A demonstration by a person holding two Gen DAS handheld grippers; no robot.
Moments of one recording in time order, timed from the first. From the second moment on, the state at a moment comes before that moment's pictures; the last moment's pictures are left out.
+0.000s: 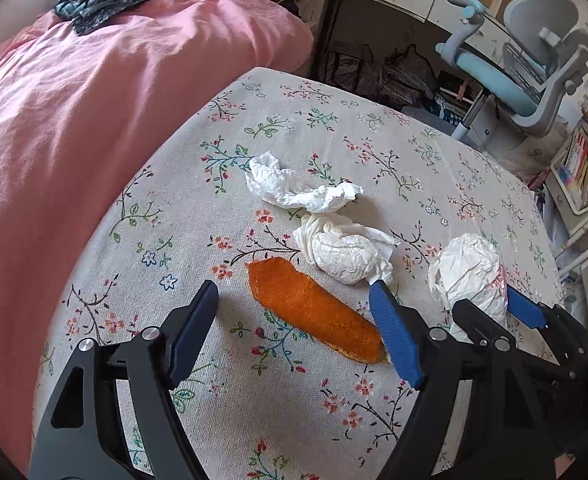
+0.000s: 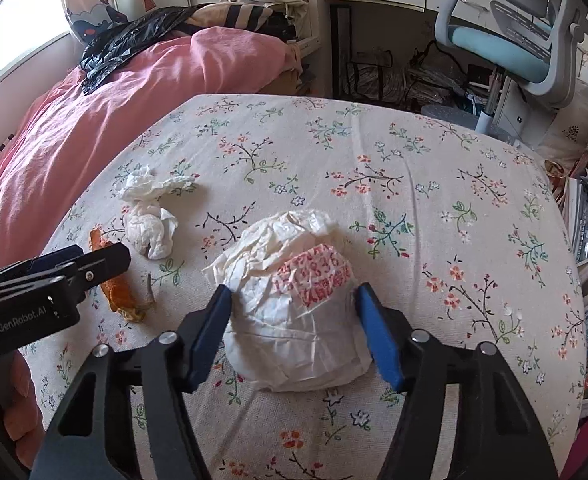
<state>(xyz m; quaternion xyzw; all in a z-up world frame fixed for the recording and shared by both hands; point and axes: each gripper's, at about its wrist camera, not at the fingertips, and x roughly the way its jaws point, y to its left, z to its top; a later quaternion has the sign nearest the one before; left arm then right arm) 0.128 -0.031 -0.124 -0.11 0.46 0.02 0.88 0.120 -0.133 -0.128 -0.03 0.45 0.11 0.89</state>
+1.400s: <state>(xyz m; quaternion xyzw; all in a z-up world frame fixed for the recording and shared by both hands) -0.108 0.041 -0.053 -0.12 0.40 -0.13 0.90 -0.162 -0.056 -0.139 -0.04 0.52 0.27 0.81</state>
